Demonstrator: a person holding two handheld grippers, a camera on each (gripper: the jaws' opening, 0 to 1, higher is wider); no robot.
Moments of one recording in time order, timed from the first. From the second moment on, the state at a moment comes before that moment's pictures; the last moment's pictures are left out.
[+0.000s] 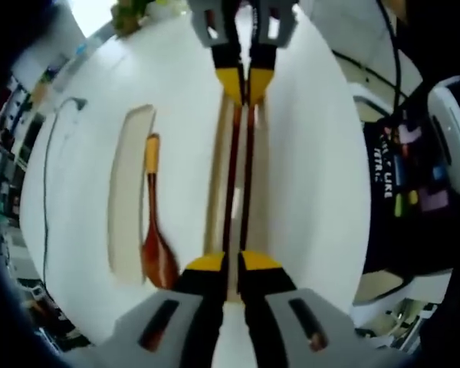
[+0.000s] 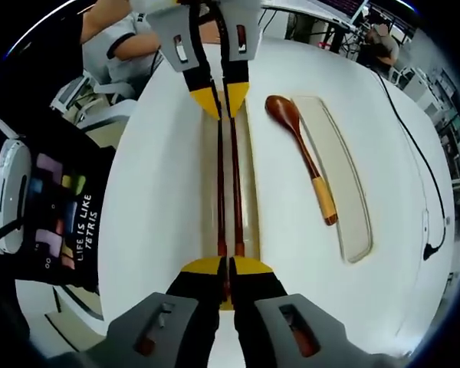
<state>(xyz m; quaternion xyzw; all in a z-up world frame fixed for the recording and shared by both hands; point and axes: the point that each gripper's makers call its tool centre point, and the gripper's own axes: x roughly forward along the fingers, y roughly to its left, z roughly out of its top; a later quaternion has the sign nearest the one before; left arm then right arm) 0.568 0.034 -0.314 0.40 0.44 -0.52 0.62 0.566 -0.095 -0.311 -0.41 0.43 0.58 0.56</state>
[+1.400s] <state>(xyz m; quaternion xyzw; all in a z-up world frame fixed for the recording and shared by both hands) 0.639 0.078 -0.315 0.00 0.42 -0.36 0.83 0.641 -0.002 -0.321 -0.42 0.27 0.60 0.62</state>
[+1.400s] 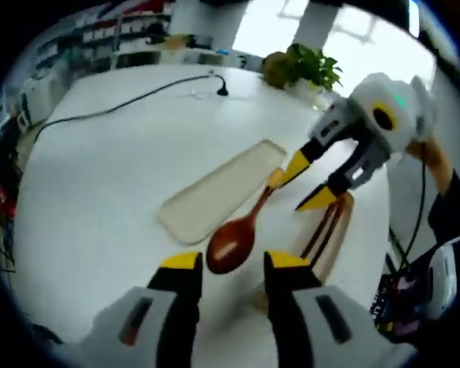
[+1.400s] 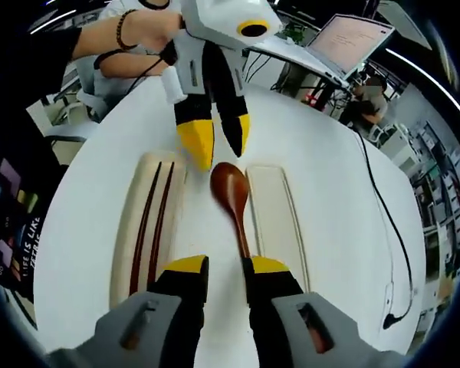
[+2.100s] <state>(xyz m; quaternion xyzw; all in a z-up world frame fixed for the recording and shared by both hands) 0.623 0.055 -0.317 -0.07 0.42 -0.39 0.82 0.643 0.016 -0.339 -0.40 0.27 0.62 0.62</state>
